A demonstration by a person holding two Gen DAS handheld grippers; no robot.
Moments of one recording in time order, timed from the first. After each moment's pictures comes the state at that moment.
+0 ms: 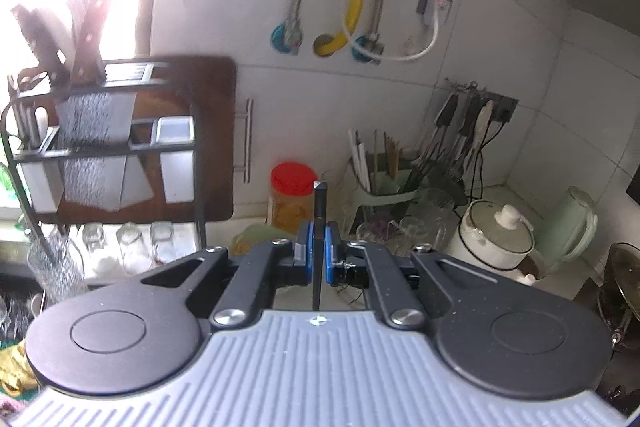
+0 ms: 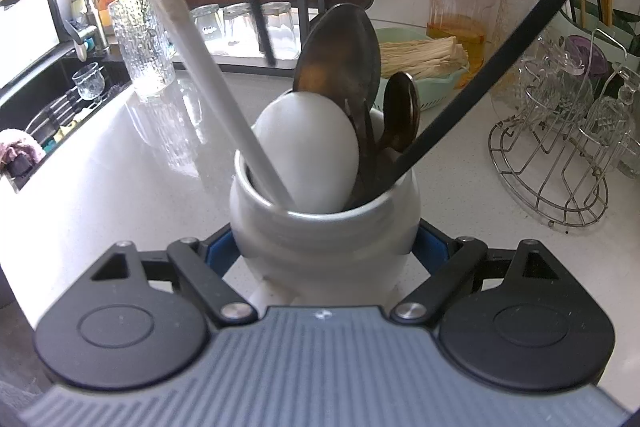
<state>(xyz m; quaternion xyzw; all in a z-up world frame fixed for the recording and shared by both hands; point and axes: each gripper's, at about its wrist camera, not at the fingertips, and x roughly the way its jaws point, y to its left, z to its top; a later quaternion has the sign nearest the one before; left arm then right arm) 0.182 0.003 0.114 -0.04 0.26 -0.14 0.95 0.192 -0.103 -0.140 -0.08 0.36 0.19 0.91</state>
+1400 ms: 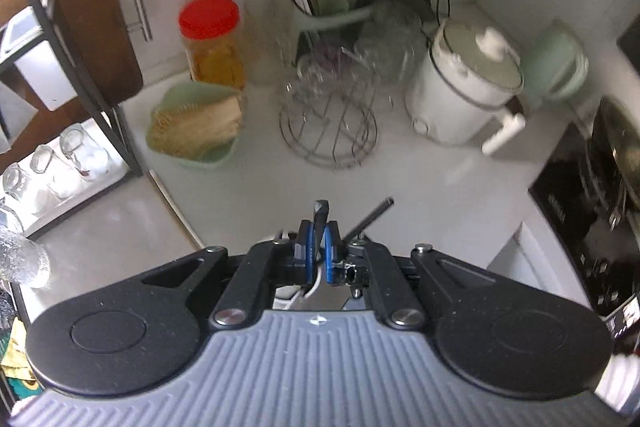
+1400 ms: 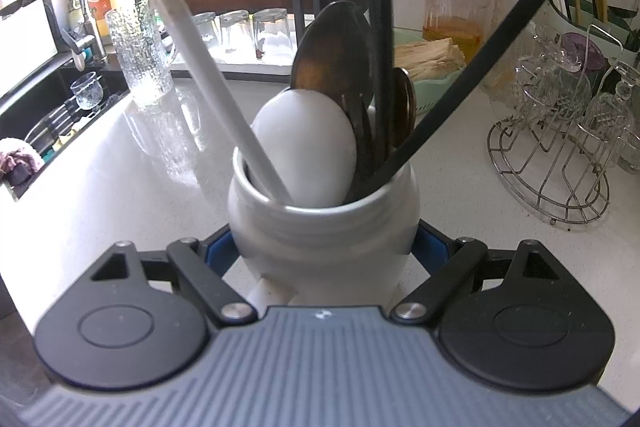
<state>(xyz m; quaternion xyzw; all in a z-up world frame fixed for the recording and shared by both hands) 0.278 -0.075 0.038 0.06 0.52 -0.23 0.82 0.188 -0.104 -0.143 -0.07 0.35 0.18 0.92</state>
